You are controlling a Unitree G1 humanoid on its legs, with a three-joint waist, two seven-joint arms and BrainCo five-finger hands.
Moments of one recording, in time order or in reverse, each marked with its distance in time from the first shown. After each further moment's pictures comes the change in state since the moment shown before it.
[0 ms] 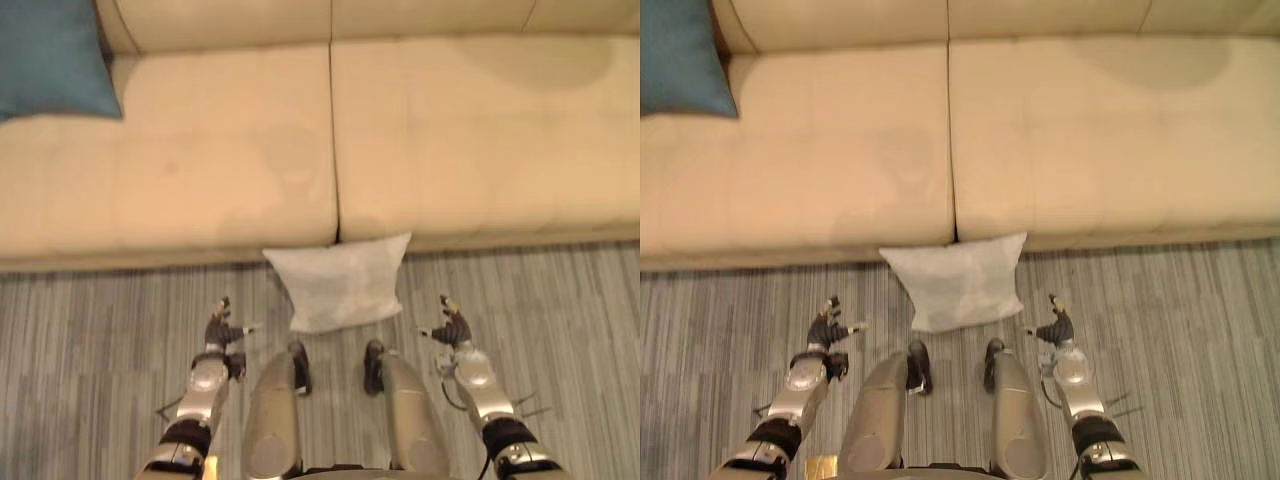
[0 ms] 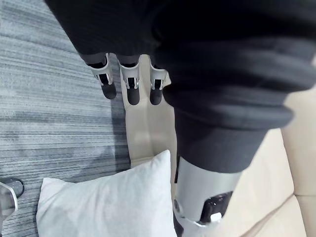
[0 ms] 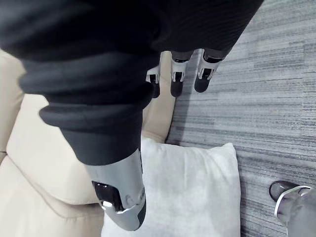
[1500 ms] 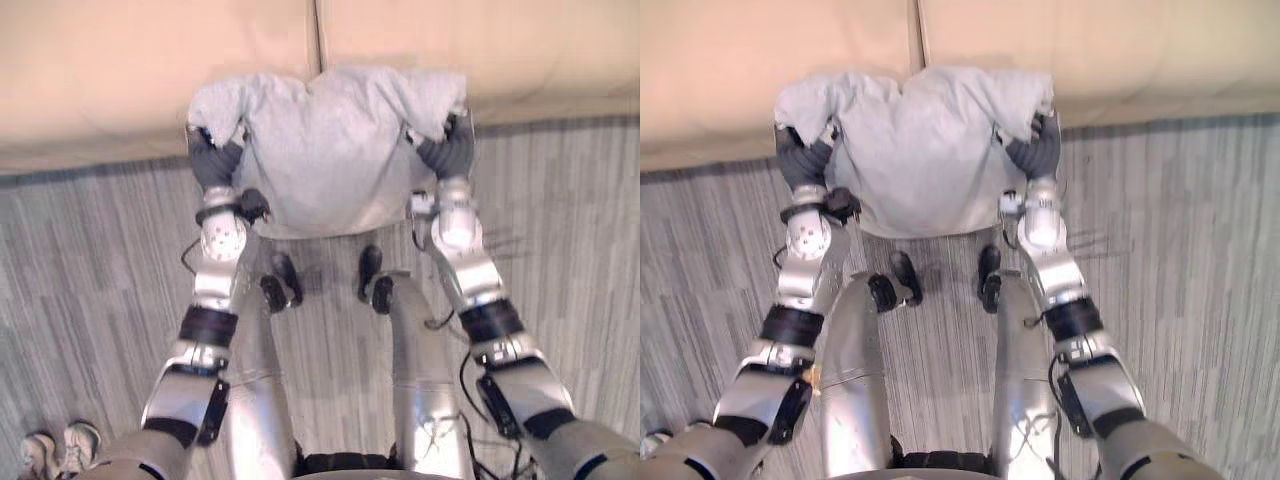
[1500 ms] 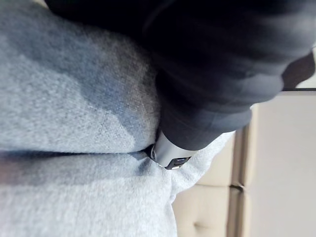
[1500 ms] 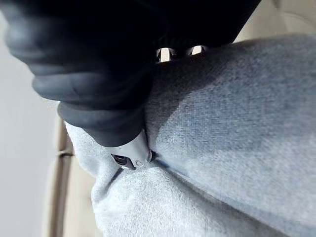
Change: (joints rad) left arm -0.090 -0.084 -0.141 -0.707 -0.048 -0.088 0.228; right arm -0.107 0.034 0.160 -0.706 0.088 -0.029 -0.186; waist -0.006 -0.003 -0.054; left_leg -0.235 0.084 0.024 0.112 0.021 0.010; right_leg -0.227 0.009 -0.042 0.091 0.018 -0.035
